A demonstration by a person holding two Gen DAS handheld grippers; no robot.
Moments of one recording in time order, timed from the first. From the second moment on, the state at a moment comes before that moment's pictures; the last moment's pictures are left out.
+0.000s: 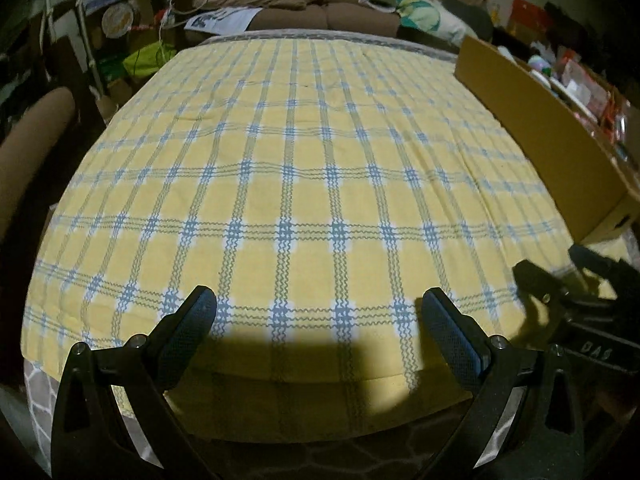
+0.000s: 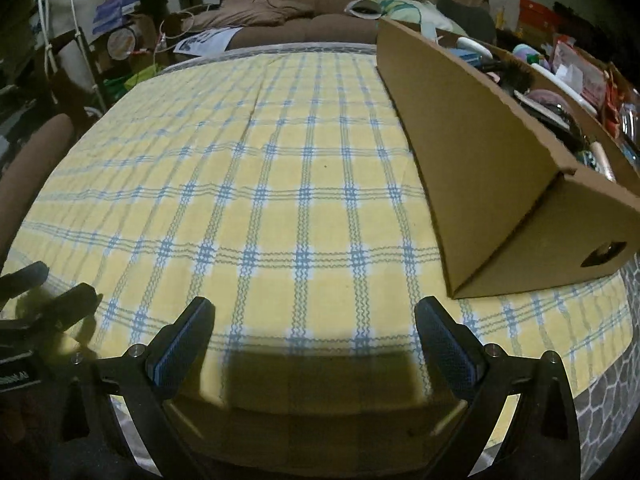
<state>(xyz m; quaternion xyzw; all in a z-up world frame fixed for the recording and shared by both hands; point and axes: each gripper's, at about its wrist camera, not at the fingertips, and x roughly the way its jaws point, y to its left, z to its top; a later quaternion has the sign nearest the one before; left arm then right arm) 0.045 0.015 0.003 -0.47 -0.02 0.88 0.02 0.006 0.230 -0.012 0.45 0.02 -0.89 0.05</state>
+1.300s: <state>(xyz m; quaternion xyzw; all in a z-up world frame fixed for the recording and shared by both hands) 0.041 0.027 -0.003 -0.46 -0.01 0.89 -0.01 0.006 0.225 -0.015 0.45 0.03 -0.89 0.04</state>
